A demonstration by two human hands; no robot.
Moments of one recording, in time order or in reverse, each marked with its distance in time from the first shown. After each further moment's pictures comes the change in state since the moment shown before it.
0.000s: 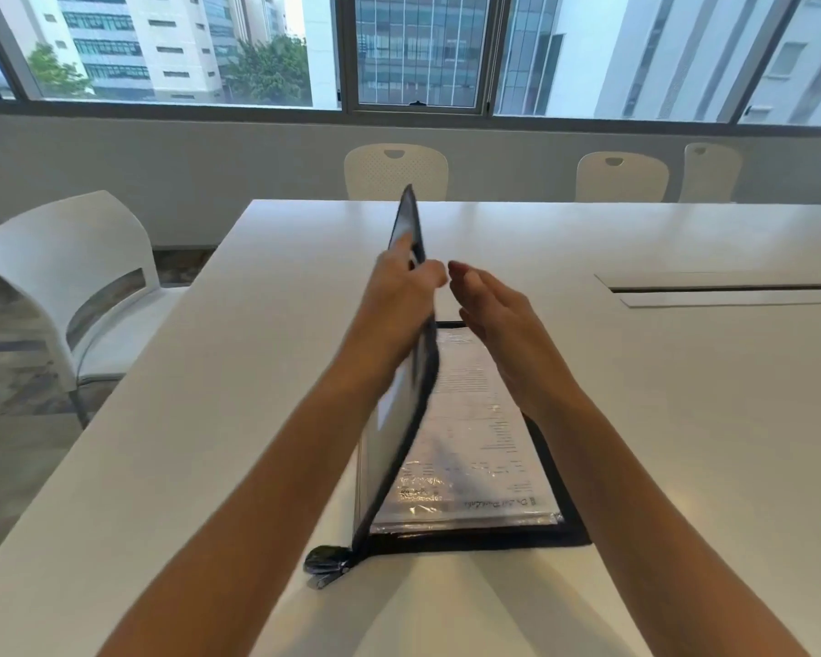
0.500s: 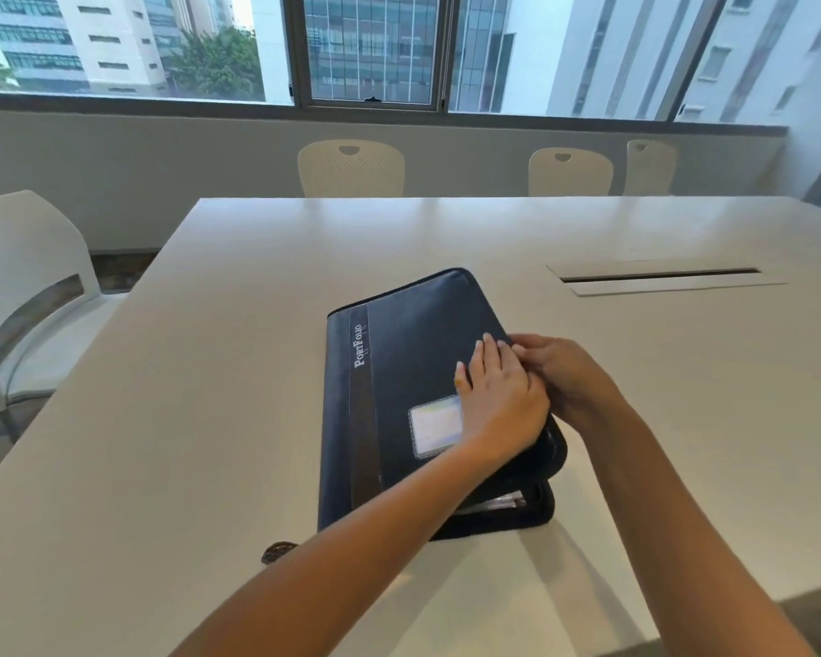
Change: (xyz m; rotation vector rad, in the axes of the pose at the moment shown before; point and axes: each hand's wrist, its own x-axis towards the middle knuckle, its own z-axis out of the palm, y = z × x) left_hand -0.022 -0.099 0.166 0.587 -0.306 0.055; right_hand -0.023 0.069 -0.102 0.172 0.164 0.457
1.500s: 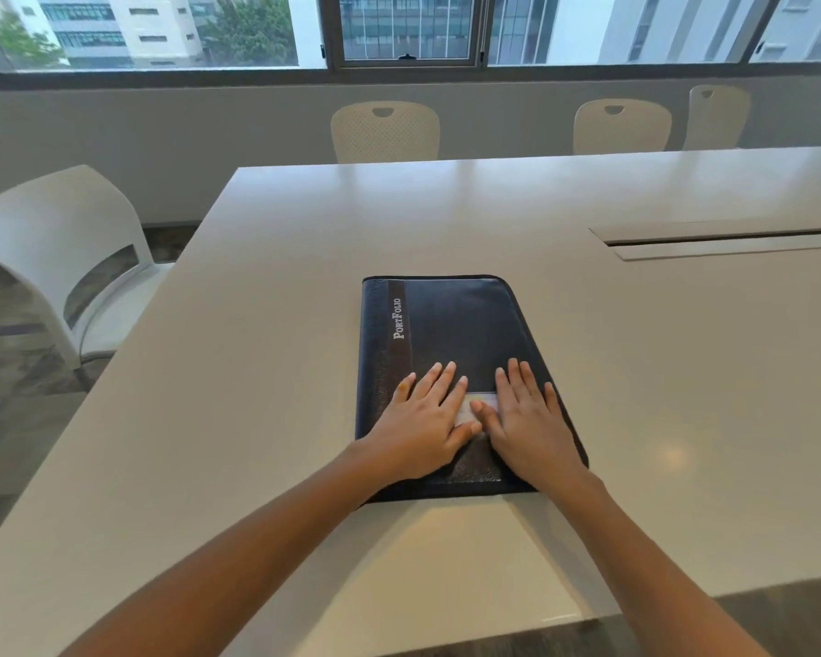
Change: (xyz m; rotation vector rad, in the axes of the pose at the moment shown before) left_hand -0.058 -0.129 -0.041 0.577 -0.304 0.188; right_hand -0.022 0.116 0.046 -1.343 0.020 -0.273
